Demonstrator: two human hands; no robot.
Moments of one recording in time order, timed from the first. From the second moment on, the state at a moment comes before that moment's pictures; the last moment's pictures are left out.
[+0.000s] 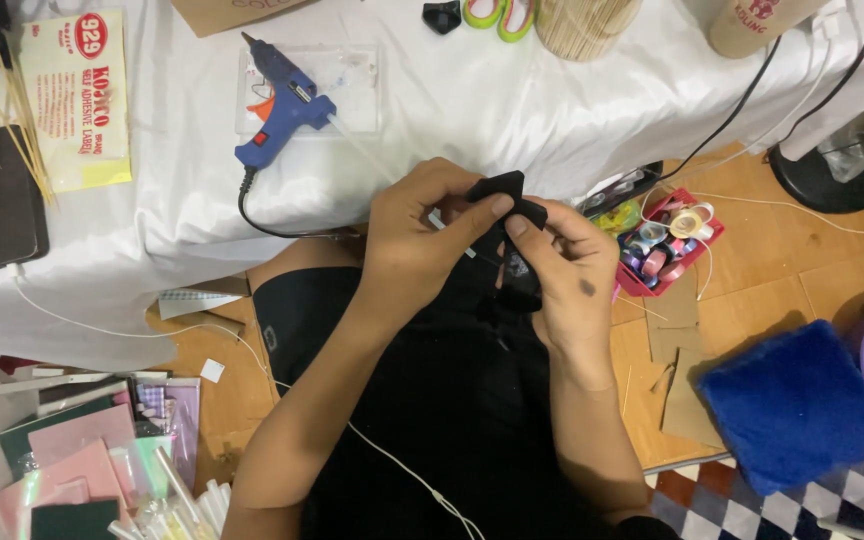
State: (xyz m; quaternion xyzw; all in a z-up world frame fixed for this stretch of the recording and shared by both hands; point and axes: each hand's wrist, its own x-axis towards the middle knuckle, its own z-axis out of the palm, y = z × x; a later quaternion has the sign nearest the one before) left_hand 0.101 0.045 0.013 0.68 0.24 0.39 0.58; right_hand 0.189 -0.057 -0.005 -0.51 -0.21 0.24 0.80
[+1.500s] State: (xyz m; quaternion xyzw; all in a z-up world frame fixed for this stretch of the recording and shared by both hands) left_hand 0.090 0.045 0.041 0.54 0.11 0.26 0.79; right_hand 0.206 -0.073 -0.015 -0.46 -0.28 0.26 0.80
